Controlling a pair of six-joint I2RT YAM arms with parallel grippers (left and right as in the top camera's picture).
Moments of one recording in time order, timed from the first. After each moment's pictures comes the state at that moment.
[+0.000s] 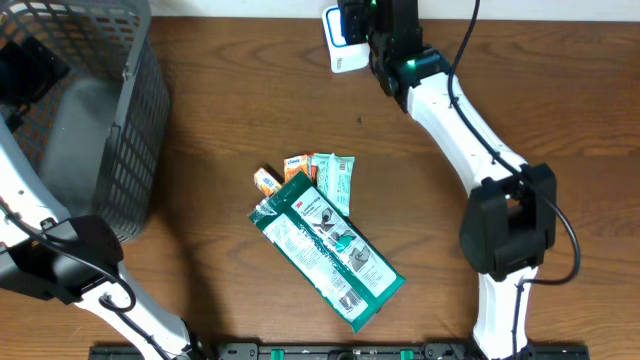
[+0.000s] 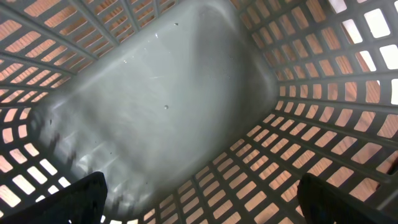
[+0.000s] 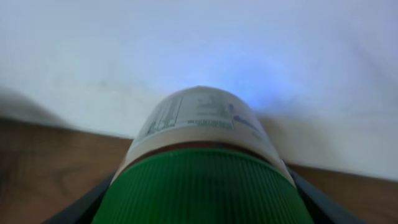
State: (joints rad) left arm 0.53 2.06 2.45 -1.55 0.11 -0.36; right arm 0.39 2.14 1.87 -0.07 0.11 0.16
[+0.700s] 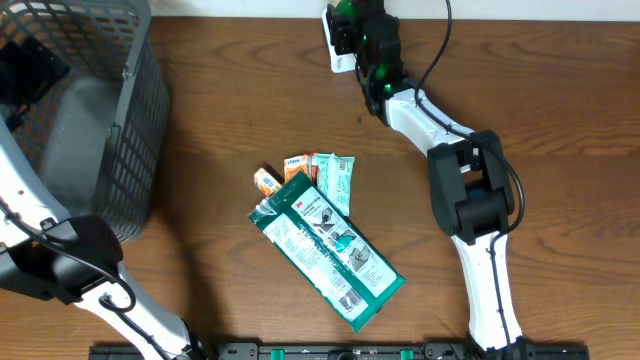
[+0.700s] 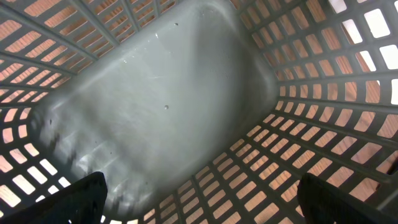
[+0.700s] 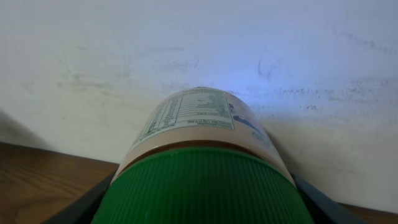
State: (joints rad) left arm 0.53 2.06 2.45 -1.55 0.11 -0.36; right arm 0.36 2.45 1.85 0.46 0.05 0.17
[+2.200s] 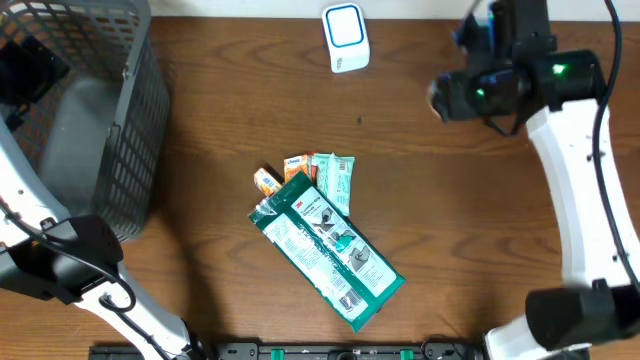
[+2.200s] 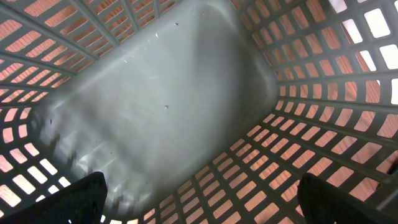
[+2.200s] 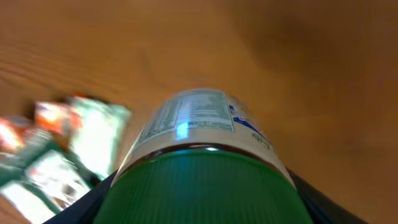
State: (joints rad) left arm 0.53 2.06 2.45 -1.55 0.10 -0.36; right arm 0.14 1.72 1.85 -1.24 -0.09 0.03
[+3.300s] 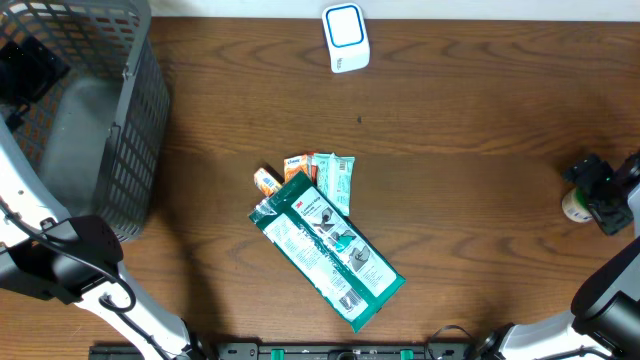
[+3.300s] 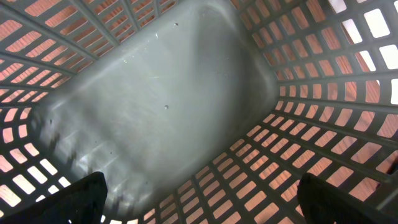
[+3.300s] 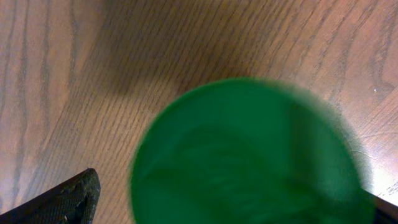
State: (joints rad) left arm 0.53 2.06 2.45 -1.55 0.11 -0.36; right arm -0.65 1.76 1.15 -0.64 -0.08 0.38
